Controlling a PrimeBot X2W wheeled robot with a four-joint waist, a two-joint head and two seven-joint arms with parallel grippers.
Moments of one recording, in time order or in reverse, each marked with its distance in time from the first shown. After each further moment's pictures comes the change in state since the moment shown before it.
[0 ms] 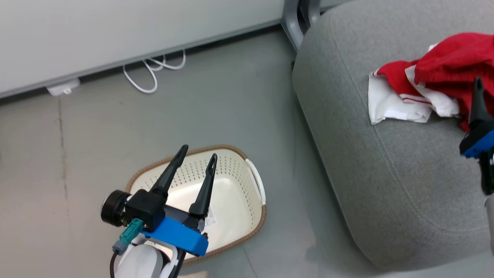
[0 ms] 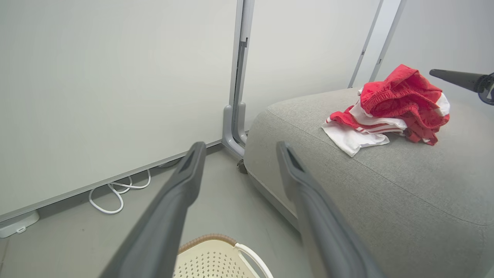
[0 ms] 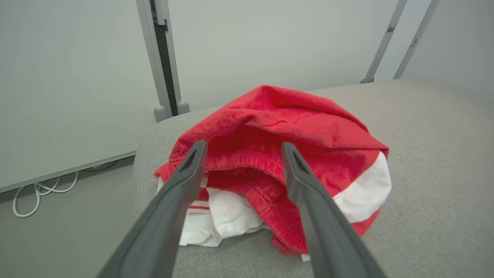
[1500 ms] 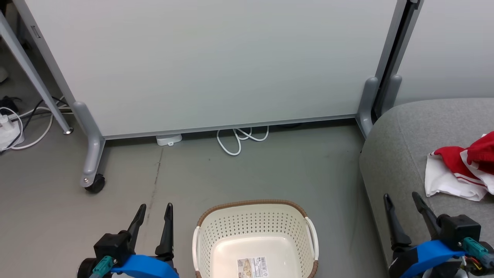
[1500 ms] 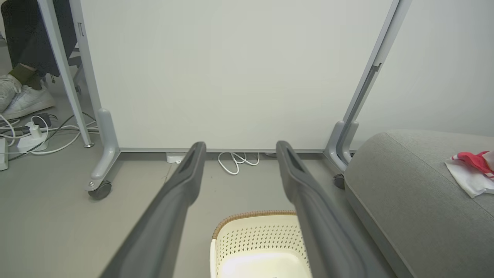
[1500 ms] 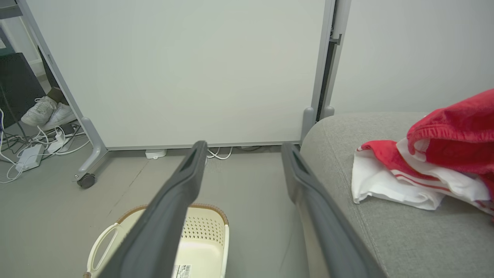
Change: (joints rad) left arm 0.176 -0.074 0.243 0.204 -0.026 0.000 -0.001; right arm 0.748 0.249 0.158 -0.744 0.002 0.000 0.150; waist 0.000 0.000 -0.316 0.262
